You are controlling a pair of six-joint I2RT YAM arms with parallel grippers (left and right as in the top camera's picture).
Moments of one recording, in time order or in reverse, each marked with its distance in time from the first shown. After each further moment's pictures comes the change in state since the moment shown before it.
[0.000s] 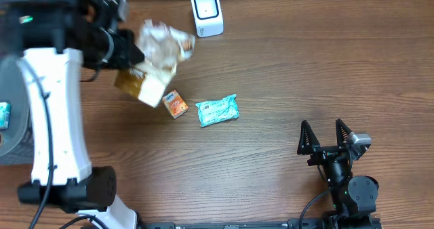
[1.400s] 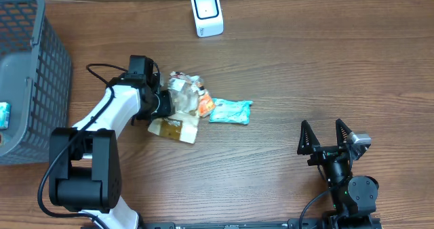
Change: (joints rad) left arm -0.090 0.000 -1.149 1.036 -0.059 -0.256; right arm 0.000 0.000 0.000 0.000 0.000 0.000
